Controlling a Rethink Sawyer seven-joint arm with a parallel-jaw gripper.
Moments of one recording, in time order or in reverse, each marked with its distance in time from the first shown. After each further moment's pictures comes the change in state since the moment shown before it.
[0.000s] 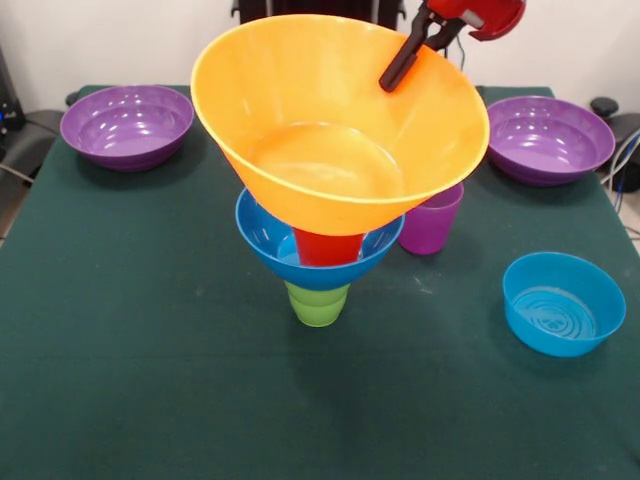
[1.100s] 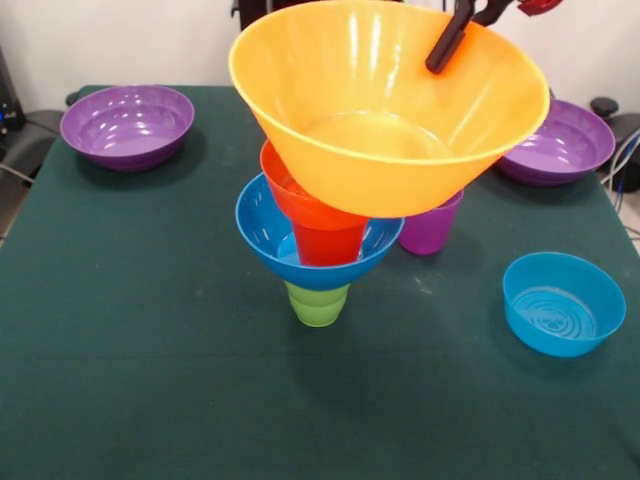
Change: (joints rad) arm 0.022 -0.047 -0.002 0.010 0.056 -0.039 0.002
